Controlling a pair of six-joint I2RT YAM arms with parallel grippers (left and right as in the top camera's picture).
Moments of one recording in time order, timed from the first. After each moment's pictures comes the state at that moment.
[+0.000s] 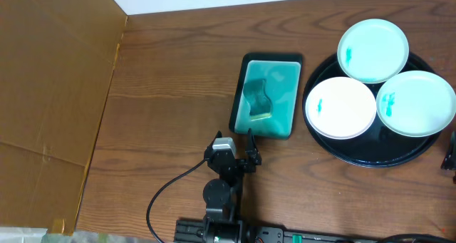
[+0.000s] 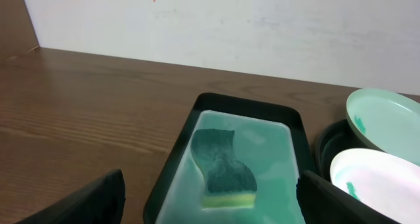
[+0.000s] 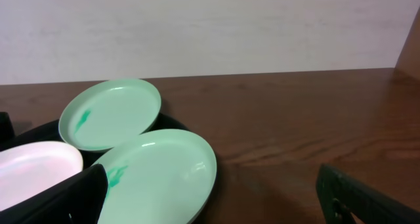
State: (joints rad) left arm 0.00 0.02 0.03 -0.13 -0.04 -0.12; right arm -0.02 0.01 0.01 -0.07 0.00 0.07
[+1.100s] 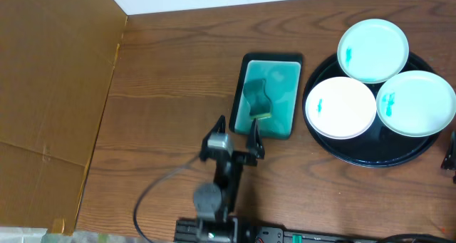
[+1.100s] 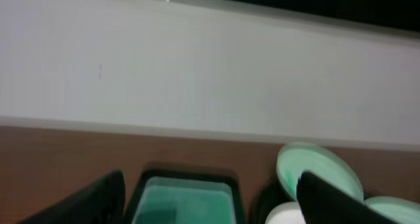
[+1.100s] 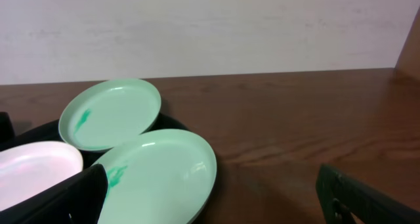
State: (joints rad) left arm 0.00 0.22 0.20 0.05 0.15 -0.17; right arm -0.02 0.01 0.01 -0.07 0.00 0.07
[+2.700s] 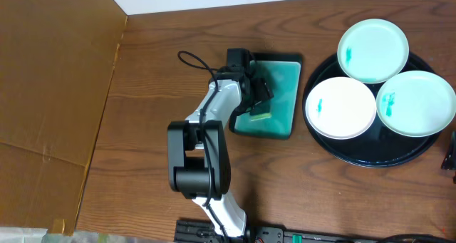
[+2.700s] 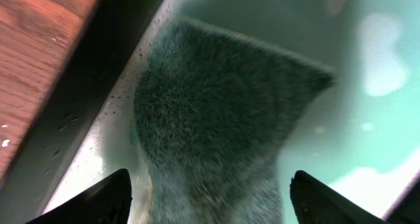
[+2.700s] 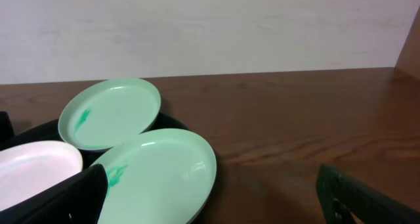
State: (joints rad) left arm 0.00 1.89 1.19 -0.59 0.06 -0.48; right arm -0.02 0.01 0.01 -0.07 0.00 0.07
